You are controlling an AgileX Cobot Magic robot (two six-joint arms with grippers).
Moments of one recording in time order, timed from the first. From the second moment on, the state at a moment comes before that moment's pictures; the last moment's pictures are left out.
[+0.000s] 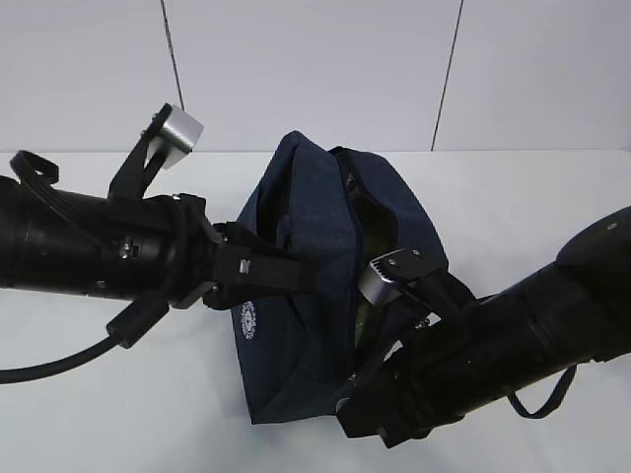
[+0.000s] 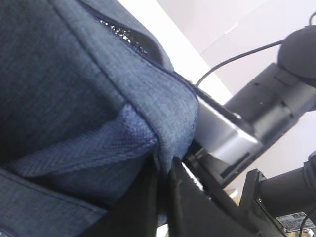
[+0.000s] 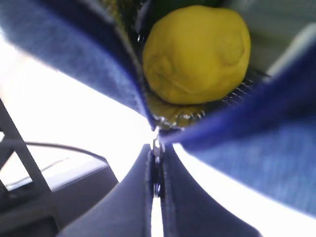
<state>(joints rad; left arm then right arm) -0.54 1.56 -0.73 -1.78 0.71 1.48 0.43 1.73 -0.71 1.32 0.68 -1.44</state>
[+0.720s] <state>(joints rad) -0.54 1.56 -0.73 -1.79 0.69 1.48 0.43 1.63 -0.71 1.10 0.67 -1.29</state>
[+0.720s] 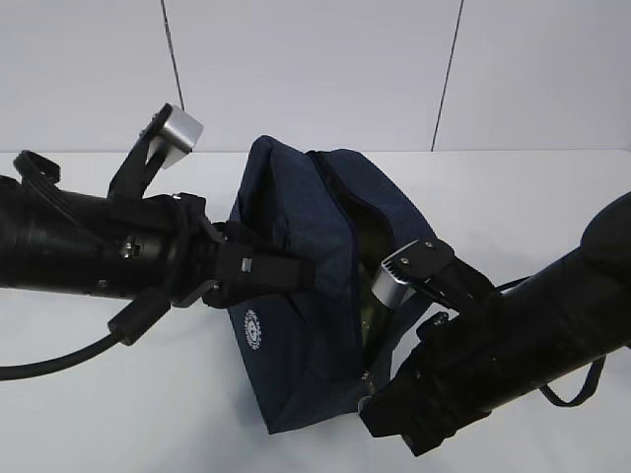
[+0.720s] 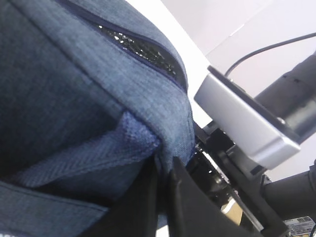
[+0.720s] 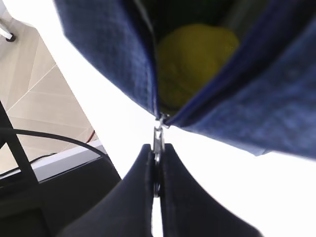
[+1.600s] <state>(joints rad) -0.54 1.56 -0.73 -1.79 0.68 1.48 0.43 1.47 -0.71 1.01 0.67 -1.21</state>
